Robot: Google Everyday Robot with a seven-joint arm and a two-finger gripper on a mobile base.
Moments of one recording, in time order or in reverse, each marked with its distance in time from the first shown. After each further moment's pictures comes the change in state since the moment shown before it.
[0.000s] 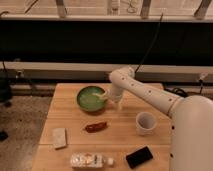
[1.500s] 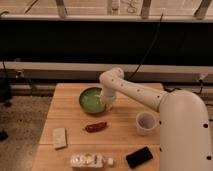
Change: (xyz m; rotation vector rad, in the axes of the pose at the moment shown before) arm -0.025 -0.009 0.016 -0.069 -0.023 -0.087
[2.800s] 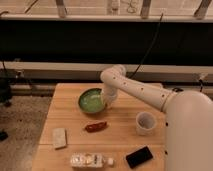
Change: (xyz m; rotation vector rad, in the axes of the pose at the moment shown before) arm -0.001 -0.001 -0.027 -0.012 0.026 -0.016
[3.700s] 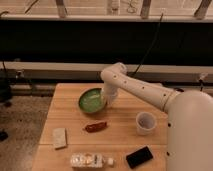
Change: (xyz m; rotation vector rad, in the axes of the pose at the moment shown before) arm 0.000 -0.002 -0.009 0.005 0.005 -0.016
